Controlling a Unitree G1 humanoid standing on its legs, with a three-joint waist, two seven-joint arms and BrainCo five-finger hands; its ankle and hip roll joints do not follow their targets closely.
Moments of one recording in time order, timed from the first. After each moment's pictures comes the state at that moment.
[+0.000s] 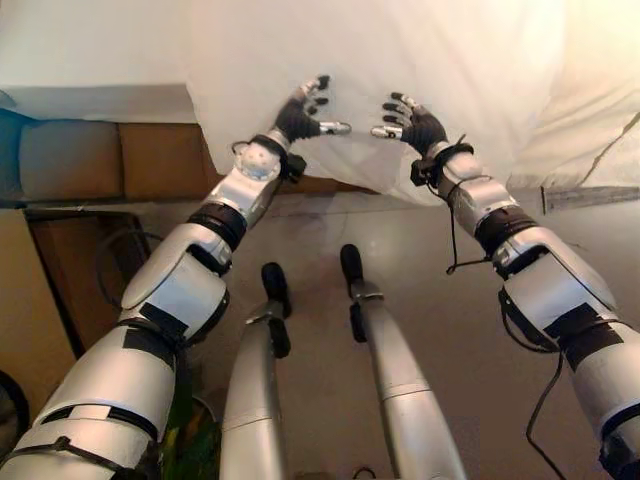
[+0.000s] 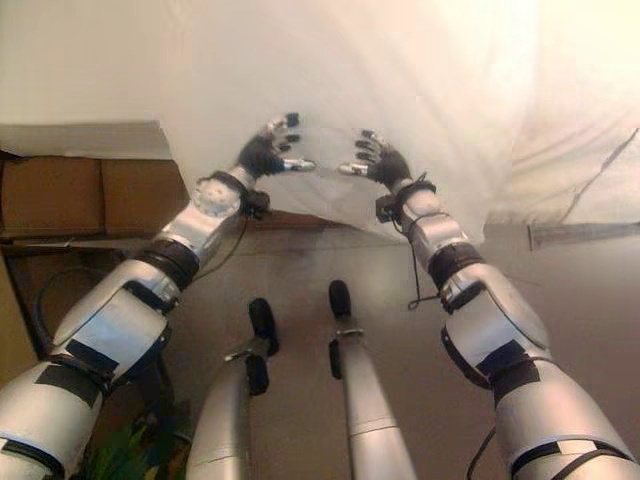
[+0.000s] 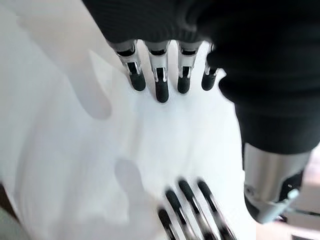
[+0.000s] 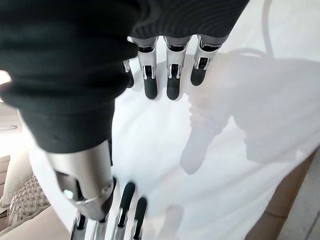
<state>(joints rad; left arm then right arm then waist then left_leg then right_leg) -1.39 0.45 -0.69 1.13 -0.56 -0.27 -0.01 -1.37 -0.46 0.67 1.16 0.80 -0.17 0.08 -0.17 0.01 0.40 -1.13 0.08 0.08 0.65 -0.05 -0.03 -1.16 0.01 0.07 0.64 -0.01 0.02</state>
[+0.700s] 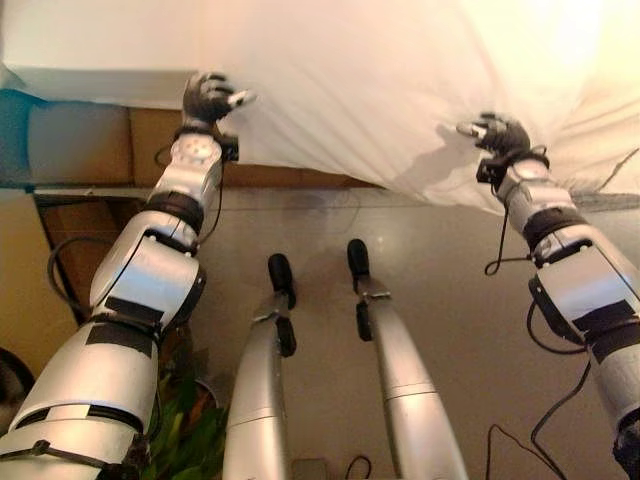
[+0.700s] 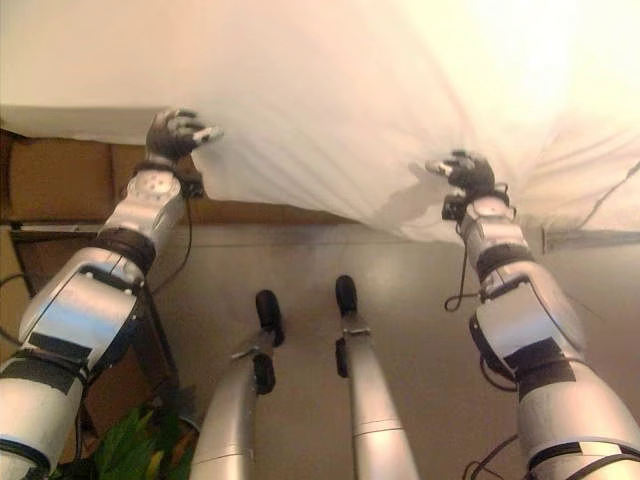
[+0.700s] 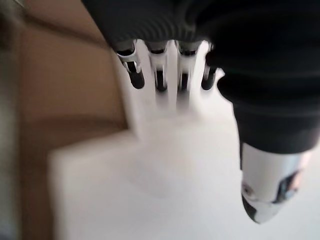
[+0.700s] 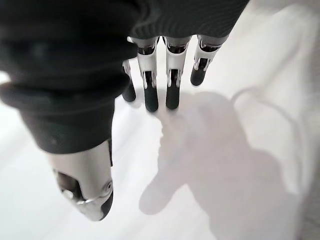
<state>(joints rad) -1.23 0.57 -0.43 1.33 -0.57 -0.12 0.28 -1.19 -0.58 0.46 1.37 0.83 -0.07 -0.12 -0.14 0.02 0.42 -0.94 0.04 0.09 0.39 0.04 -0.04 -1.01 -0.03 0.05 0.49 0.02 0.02</state>
